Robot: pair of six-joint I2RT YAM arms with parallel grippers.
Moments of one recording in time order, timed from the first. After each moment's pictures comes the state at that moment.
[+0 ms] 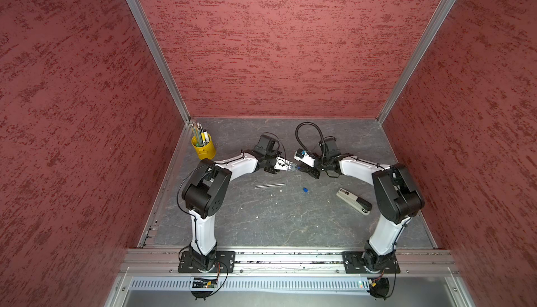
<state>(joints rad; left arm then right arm) -0.52 1.92 1.23 -0.17 0.33 1.36 0.35 1.82 1.08 -0.19 -0.56 -0.72</state>
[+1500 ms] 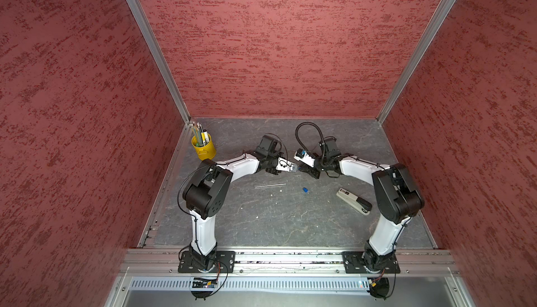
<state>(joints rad) -0.54 1.92 1.23 -0.16 0.31 1.36 0.35 1.82 1.08 -0.20 -0.56 -0.72</state>
